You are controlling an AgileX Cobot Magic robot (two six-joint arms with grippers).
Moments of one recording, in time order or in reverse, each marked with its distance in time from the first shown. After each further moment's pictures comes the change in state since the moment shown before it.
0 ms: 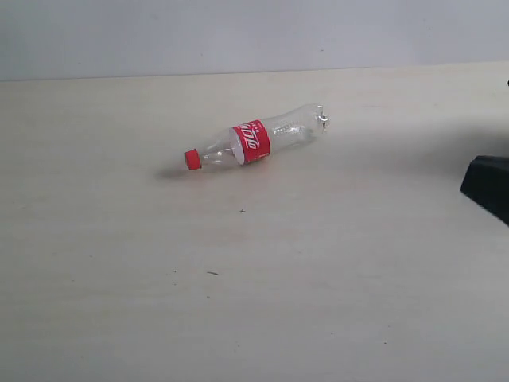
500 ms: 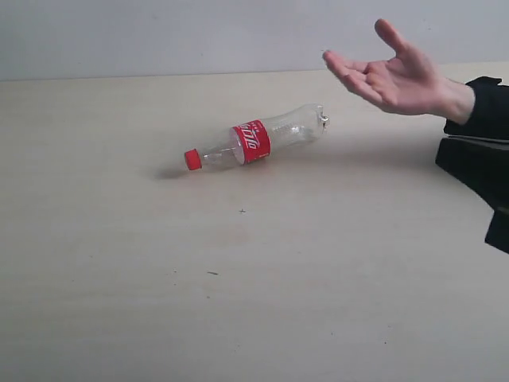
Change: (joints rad) left arm 0.000 0.000 0.000 0.000 0.000 0.000; right arm 0.000 0.282 -0.005 0.220 -0.147 -0.220
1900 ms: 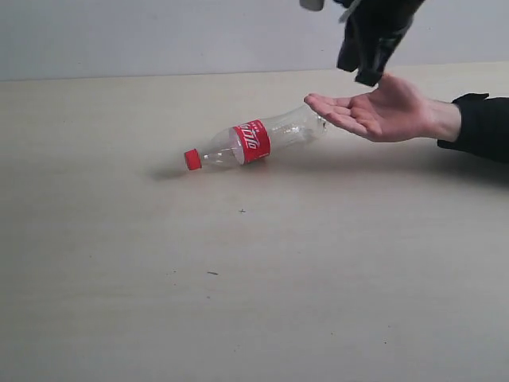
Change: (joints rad) left arm 0.000 0.000 0.000 0.000 0.000 0.000; right arm 0.123 1.217 -1.377 -1.464 0.616 0.358
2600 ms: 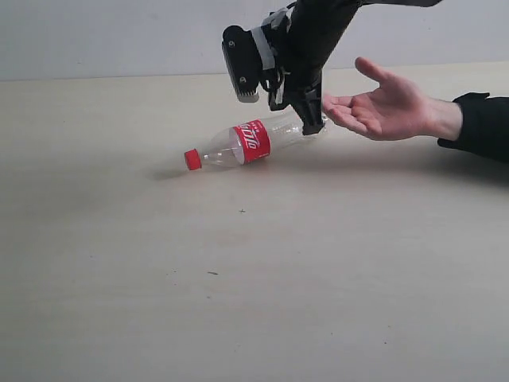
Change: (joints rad) left arm 0.000 0.000 0.000 0.000 0.000 0.000; right arm 0.142 0.242 -0.065 -0.066 -0.204 -0.319
